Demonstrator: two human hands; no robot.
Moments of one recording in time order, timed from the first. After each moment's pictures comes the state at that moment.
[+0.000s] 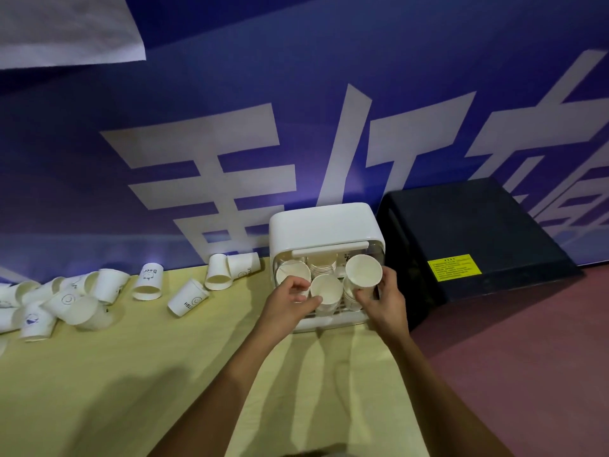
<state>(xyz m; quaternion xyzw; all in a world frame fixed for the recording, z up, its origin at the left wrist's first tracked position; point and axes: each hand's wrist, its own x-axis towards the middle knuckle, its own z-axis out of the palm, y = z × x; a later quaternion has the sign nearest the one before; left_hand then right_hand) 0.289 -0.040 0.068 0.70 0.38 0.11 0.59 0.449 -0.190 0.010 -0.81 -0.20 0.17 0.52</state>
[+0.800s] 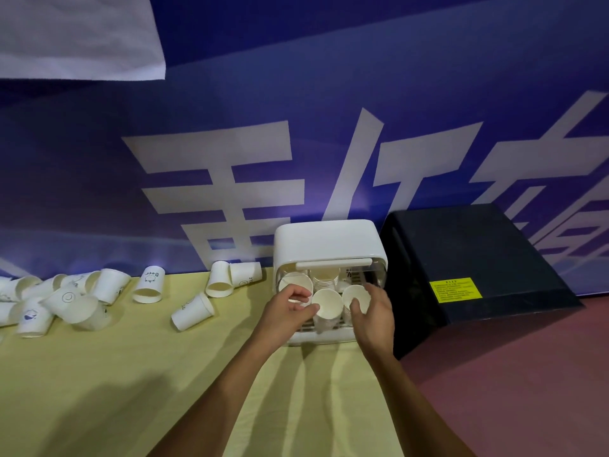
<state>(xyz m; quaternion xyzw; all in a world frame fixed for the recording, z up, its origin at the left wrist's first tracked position) 0.289 -0.030 0.069 0.70 0.37 0.12 0.60 0.431 -0.163 0.017 -0.88 -0.22 0.08 0.42</state>
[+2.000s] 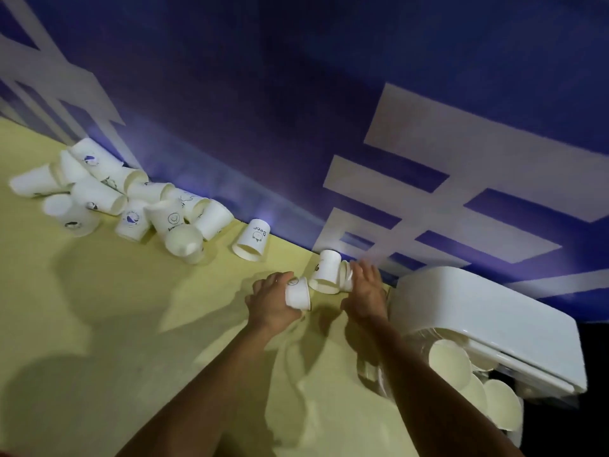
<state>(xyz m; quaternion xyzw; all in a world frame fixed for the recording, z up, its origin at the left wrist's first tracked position) 0.142 0.177 -0.060 0.71 0.59 0.01 0.39 0.343 0.131 -0.056 -0.84 -0.49 0.23 0.05</state>
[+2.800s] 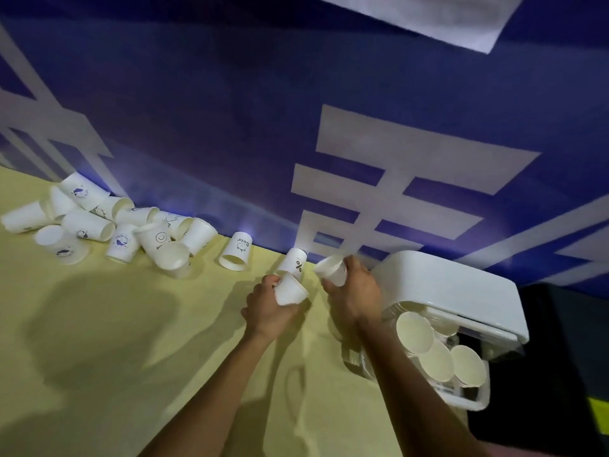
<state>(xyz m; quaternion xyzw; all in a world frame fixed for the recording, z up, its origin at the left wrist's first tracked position) 0.152 0.139 -0.011 0.62 0.62 0.14 0.46 0.321 0.087 0.025 -0.86 -0.43 0.15 0.22</state>
